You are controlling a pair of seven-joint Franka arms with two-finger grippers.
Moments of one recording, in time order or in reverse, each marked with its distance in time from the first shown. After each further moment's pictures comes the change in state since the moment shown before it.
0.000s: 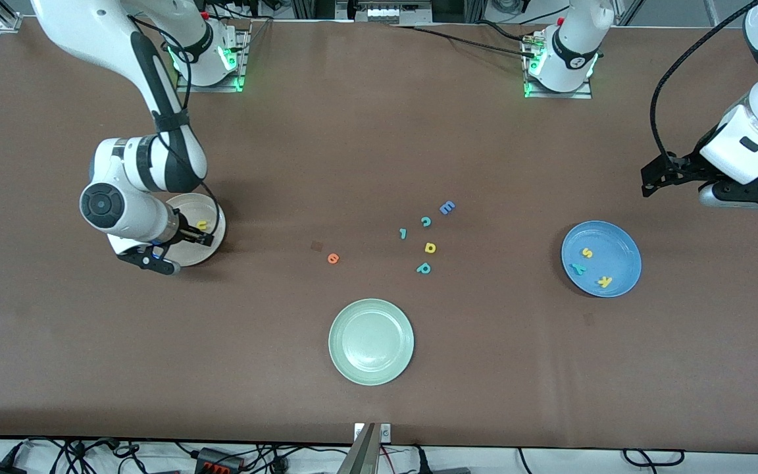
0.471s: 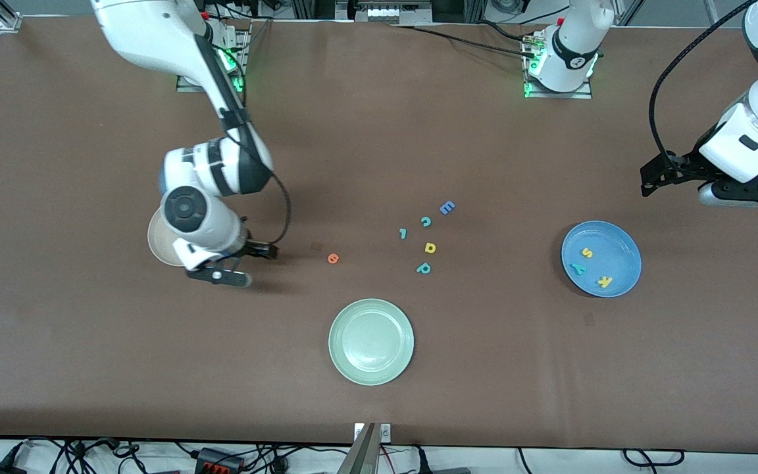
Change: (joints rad) left arm -0.004 -0.001 -0.002 0.001 0.000 0.000 0.000; right arm 0.183 0.165 0.022 0.253 0.103 -0.003 0.063
